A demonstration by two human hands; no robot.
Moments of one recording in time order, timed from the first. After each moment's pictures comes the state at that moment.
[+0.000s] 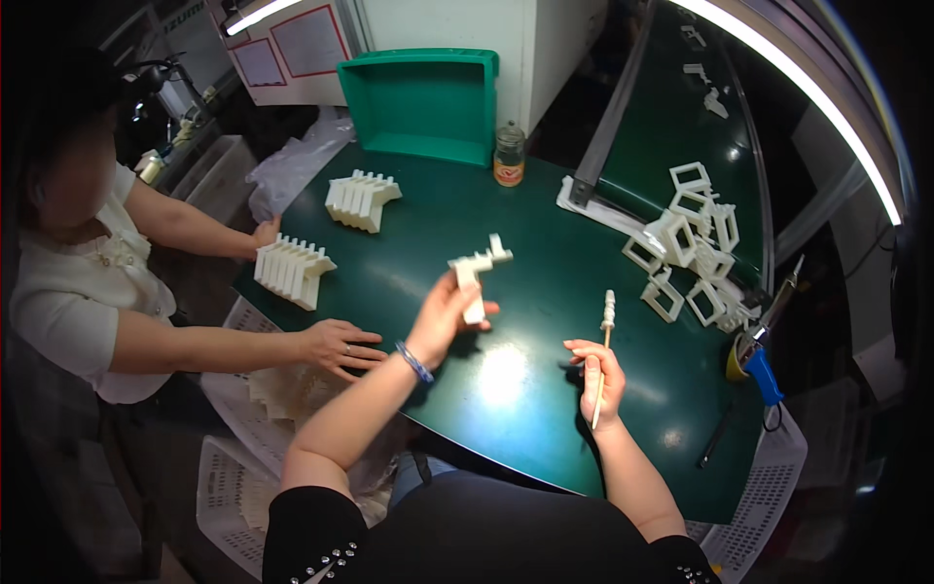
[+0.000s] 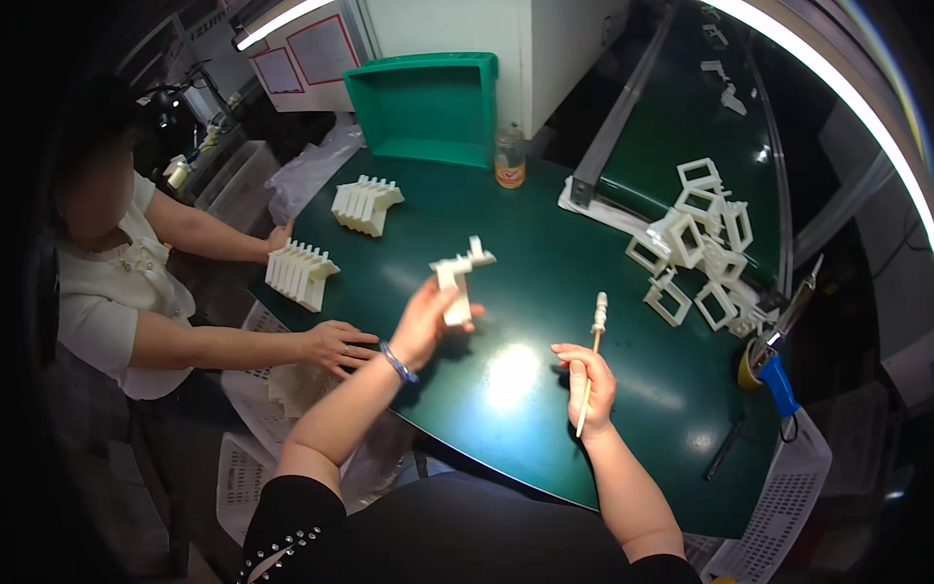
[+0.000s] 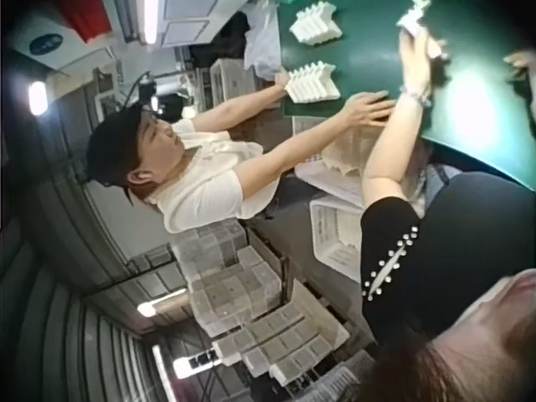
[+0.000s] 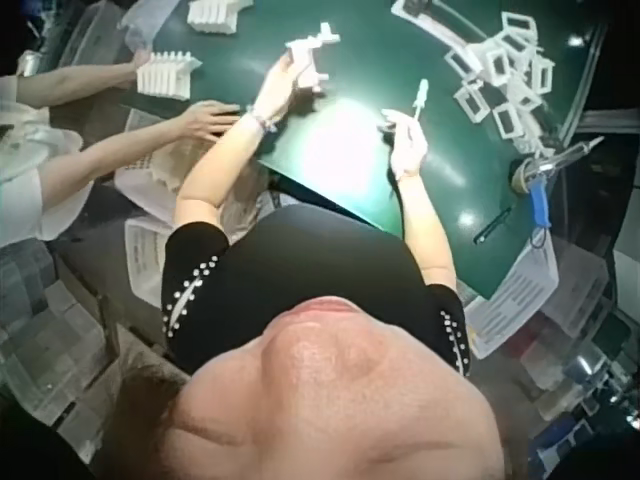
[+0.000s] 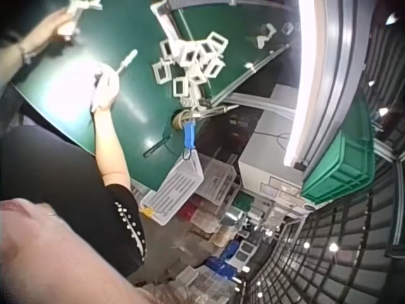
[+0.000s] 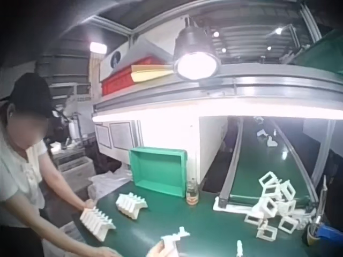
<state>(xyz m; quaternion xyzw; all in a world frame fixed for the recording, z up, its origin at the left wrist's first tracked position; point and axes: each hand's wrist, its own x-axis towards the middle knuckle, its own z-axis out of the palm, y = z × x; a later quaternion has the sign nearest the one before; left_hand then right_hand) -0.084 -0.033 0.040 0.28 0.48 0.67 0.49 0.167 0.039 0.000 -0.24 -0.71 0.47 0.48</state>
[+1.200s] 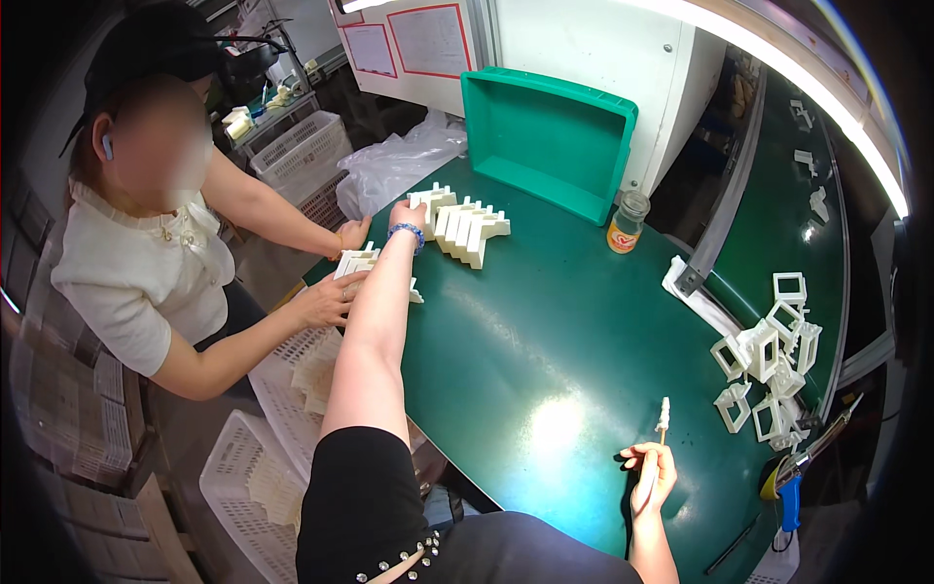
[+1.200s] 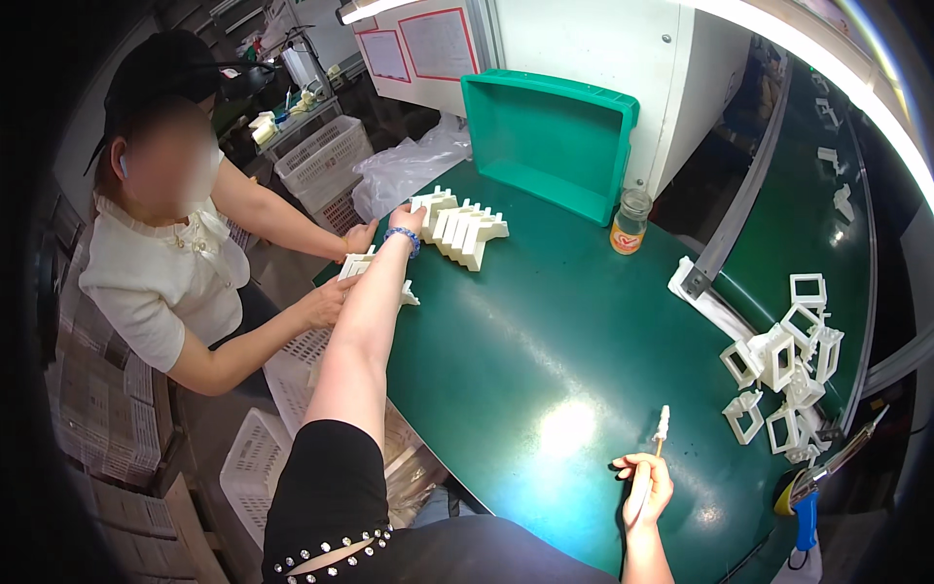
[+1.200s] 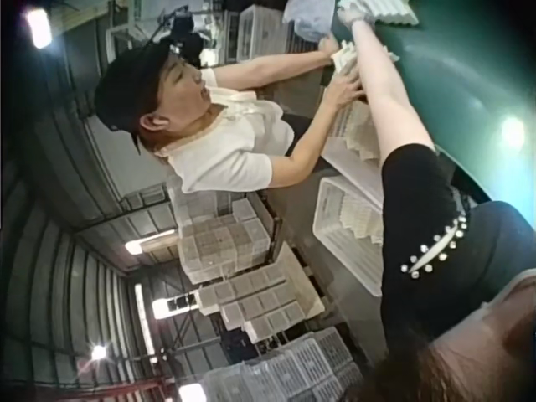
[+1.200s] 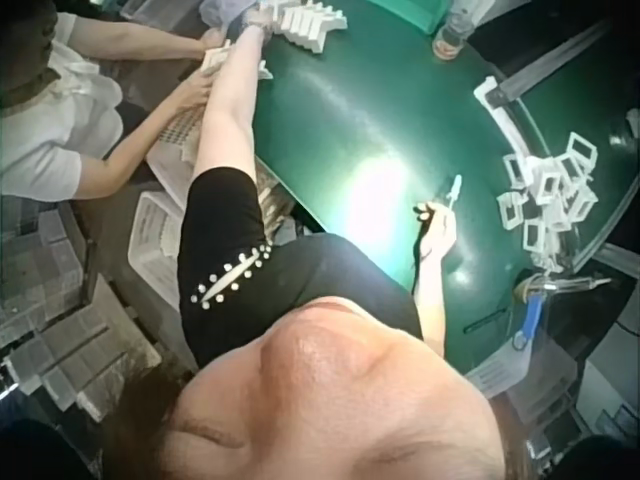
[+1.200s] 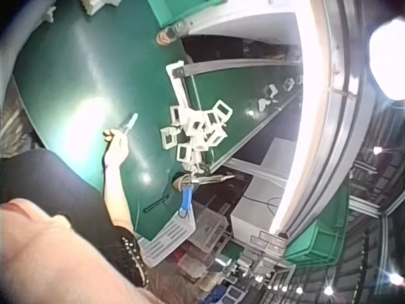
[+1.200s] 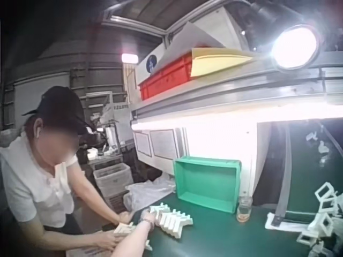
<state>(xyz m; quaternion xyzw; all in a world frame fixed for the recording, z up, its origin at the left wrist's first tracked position) -0.465 0.022 -0.022 0.11 0.86 0.50 0.00 0.157 0.046 -0.012 -0.33 -0.63 0.58 0.39</state>
